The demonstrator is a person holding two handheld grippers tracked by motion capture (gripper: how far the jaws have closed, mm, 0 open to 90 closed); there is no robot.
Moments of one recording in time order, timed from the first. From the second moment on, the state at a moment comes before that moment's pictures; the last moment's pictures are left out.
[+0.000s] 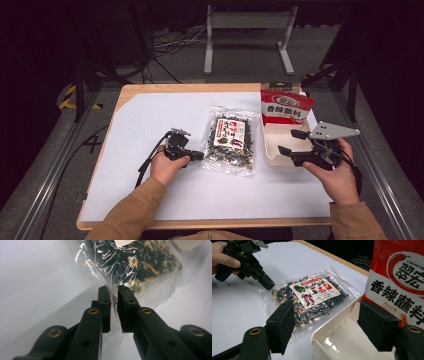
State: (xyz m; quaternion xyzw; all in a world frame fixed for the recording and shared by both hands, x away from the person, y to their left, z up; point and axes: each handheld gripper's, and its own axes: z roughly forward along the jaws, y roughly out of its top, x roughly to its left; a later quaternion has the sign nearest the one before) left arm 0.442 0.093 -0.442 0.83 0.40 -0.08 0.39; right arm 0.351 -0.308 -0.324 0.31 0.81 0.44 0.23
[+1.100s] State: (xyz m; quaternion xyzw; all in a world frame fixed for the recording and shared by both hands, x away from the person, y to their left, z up) left arm 0.397 0.109 -0.353 0.86 0.28 0.10 0.42; right arm 0.353 -0.294 -0.325 0.28 0.82 0.45 0.23
